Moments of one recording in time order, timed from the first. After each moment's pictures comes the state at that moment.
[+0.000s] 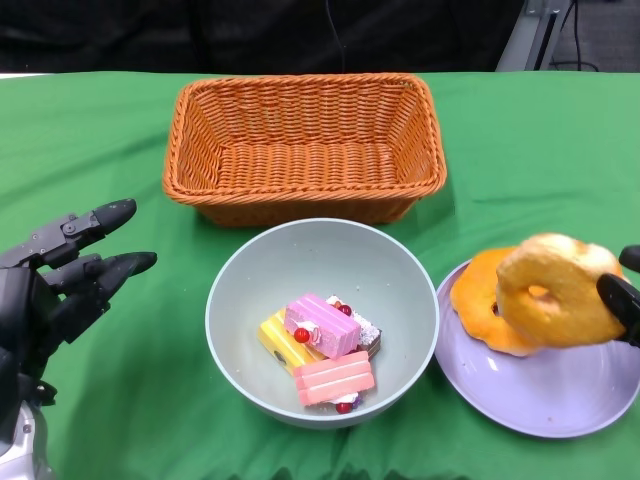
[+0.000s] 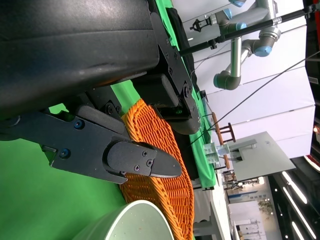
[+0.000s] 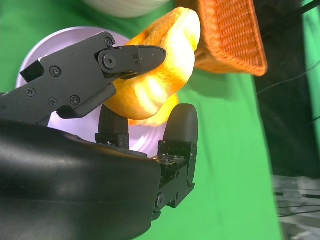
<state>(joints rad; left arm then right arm) -0.47 0.16 0.31 1.16 -0.19 -1.01 -0.38 -0.07 -0.17 -0.33 -0.27 0.45 0.85 -0.05</state>
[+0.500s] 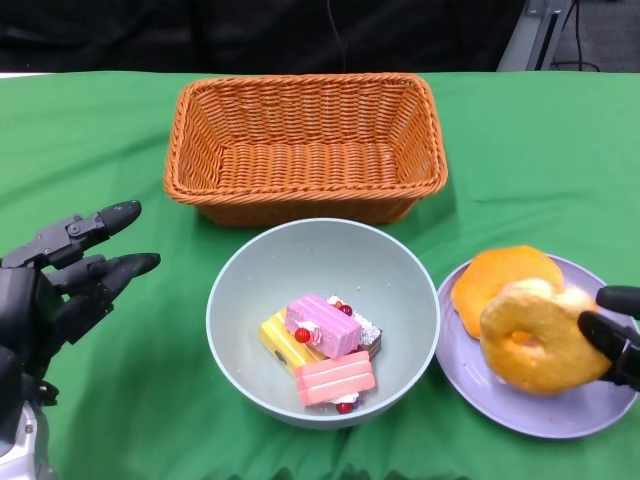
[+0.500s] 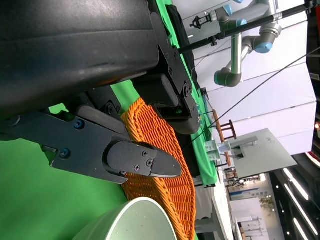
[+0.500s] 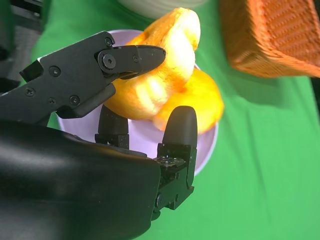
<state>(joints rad) -0.47 0.16 0.30 1.16 -0.18 -1.01 -0.38 -0.08 -0.22 -0.29 -0.19 0.44 0.96 0.05</state>
